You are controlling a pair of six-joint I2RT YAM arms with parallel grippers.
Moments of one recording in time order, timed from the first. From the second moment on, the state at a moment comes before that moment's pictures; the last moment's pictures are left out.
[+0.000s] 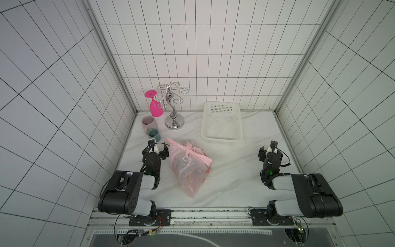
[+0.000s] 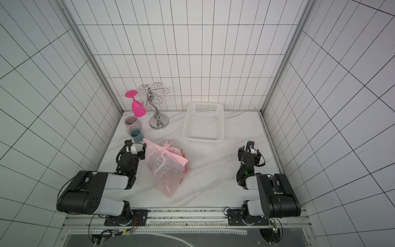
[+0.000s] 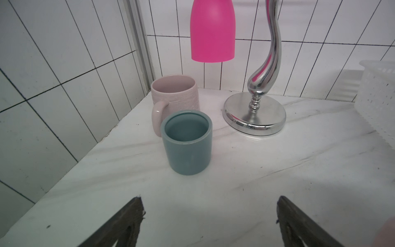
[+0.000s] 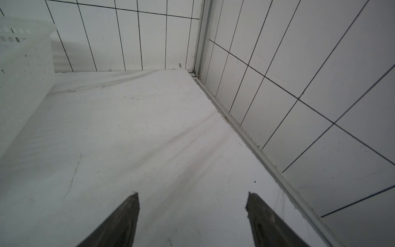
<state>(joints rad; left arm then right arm) -0.08 1.54 0.20 1.14 -0.23 -0.06 0.05 1.39 0.19 0.96 0.49 -0.04</state>
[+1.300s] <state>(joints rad) -0.11 1.58 0.37 0.97 -0.29 -0.03 -0.03 1.56 0.20 1.15 0.10 0.00</state>
